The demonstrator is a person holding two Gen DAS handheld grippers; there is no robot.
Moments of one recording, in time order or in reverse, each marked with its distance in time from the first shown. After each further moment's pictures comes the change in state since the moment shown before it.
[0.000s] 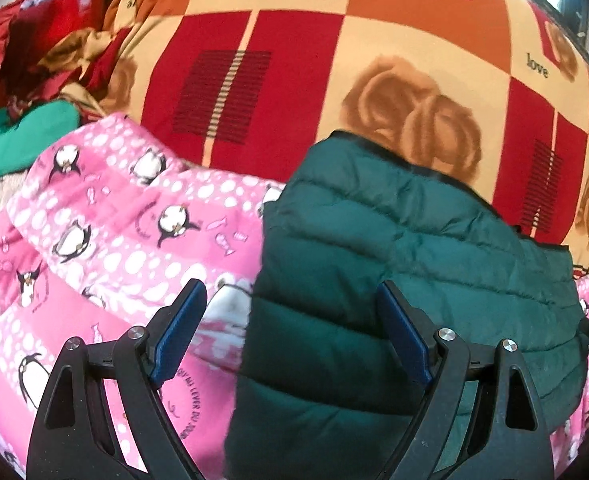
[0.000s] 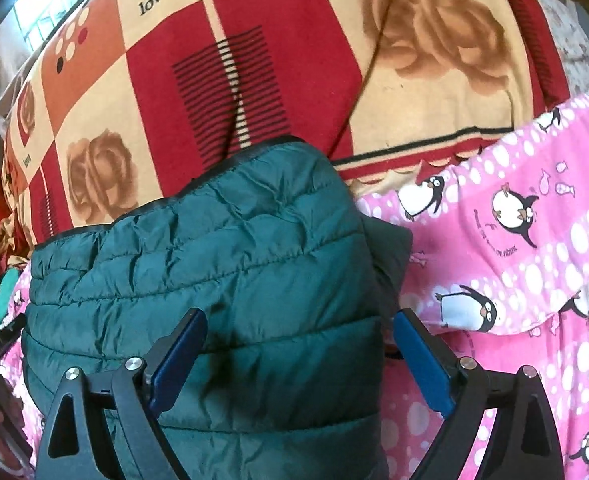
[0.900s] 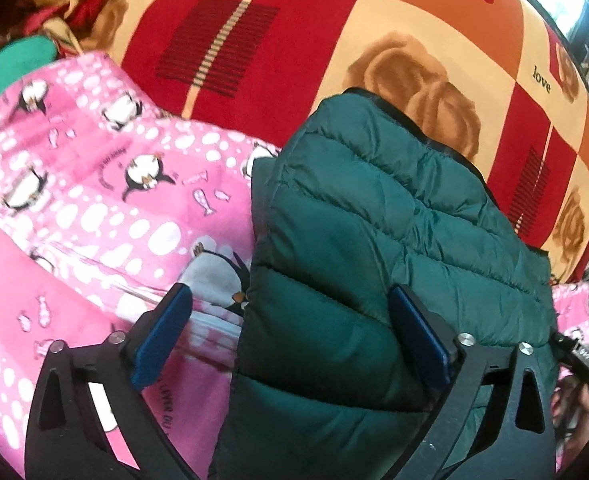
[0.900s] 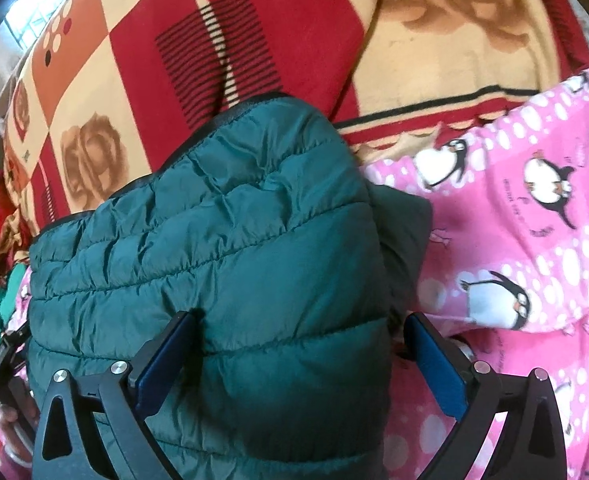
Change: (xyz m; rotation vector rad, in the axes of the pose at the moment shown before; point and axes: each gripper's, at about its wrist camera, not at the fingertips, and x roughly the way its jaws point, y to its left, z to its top) left arm 0.034 0.026 -0.010 -0.113 0.096 -0.180; right arm 0.036 -0.016 0.003 0.015 0.101 0.086
